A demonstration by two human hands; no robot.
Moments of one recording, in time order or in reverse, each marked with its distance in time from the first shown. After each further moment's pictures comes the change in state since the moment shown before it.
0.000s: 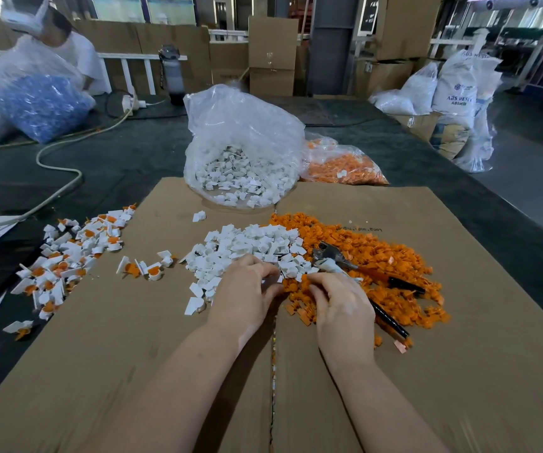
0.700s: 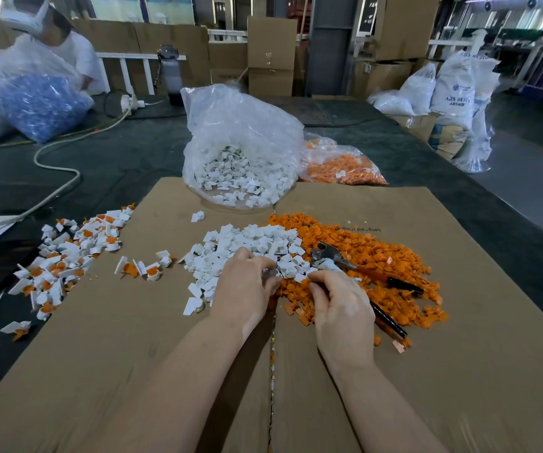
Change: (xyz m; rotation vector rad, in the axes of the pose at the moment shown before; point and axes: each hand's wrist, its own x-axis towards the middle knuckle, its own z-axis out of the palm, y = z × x) left_hand 0.008 0.003 0.000 0.054 0.000 -0.067; right_hand -0.001 -0.003 -0.004 0.030 0.033 0.025
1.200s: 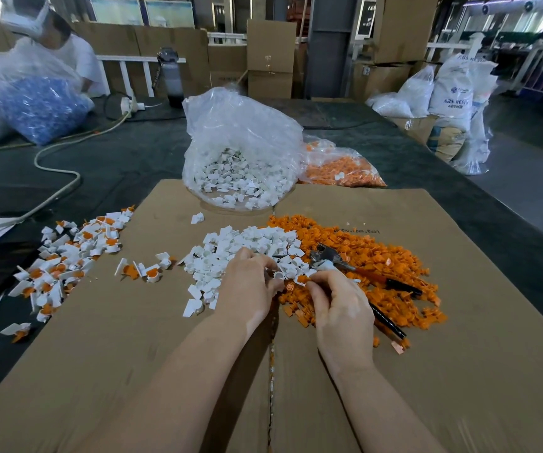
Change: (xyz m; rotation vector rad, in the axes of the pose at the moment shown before) left_hand 0.003 0.006 0.001 -0.059 -0.023 -0.057; right_hand 0.001 -0.003 -0.002 0.067 -0.005 0.048
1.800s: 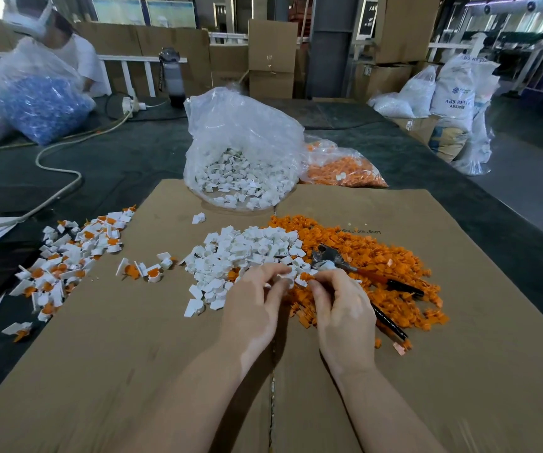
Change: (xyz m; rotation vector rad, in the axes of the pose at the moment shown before) left_hand -0.035 0.008 -0.001 -0.439 0.062 0.019; right_hand -0.001 0.003 0.003 0.041 0.029 -0.001
